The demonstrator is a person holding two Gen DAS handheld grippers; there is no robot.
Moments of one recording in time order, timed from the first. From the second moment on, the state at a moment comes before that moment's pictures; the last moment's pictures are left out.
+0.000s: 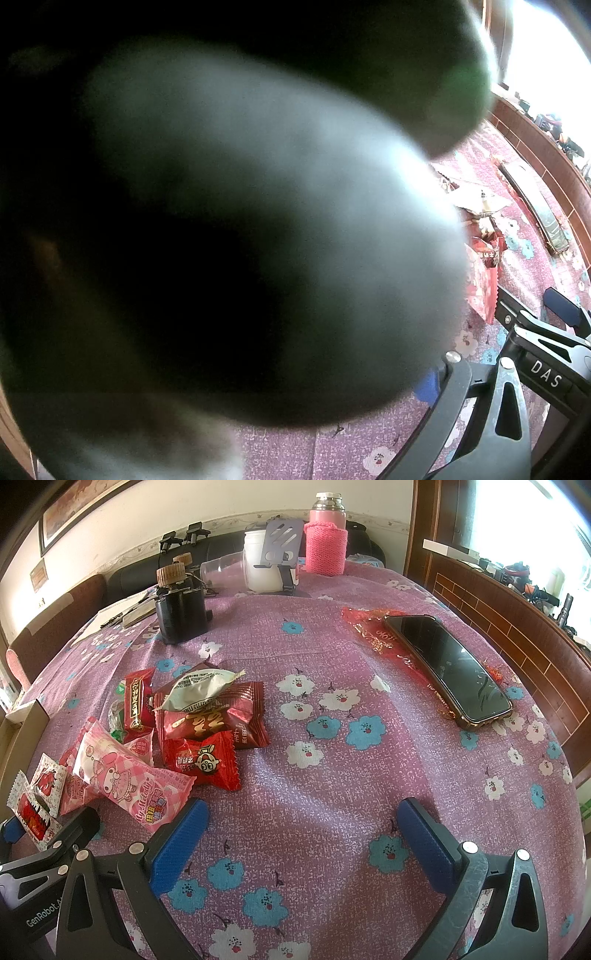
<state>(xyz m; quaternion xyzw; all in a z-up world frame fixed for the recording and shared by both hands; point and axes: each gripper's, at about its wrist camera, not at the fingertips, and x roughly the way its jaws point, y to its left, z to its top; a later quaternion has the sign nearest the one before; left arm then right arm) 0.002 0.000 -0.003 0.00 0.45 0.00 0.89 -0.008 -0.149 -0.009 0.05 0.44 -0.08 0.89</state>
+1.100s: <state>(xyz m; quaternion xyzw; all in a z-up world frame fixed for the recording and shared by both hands) 0.004 0.000 -0.004 0.00 0.45 0.00 0.89 -0.008 -0.149 -0.009 0.05 0.44 -0.08 0.89</state>
